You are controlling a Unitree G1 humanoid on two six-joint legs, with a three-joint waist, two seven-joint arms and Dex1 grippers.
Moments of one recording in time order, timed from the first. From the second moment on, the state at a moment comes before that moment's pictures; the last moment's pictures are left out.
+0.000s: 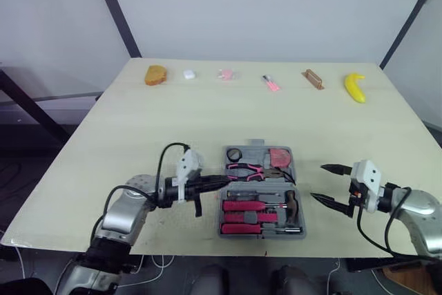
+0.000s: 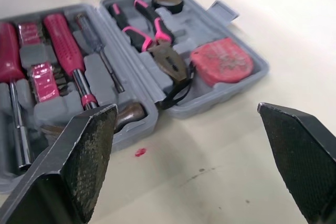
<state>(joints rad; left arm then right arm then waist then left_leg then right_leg) -0.24 0.60 -0.09 0.07 -0.35 0.23 -1.13 -0.10 -0.64 -0.04 0.08 0.29 0.00 1.08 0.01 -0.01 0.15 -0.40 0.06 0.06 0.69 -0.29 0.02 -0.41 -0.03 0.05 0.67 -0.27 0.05</state>
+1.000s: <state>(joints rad) -0.43 0.51 -0.13 0.61 -0.16 -0.03 -1.22 -0.29 -0.53 0.16 0.37 0.09 -0.05 1.04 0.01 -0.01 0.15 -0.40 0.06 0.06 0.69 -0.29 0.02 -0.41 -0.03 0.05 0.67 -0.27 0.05</state>
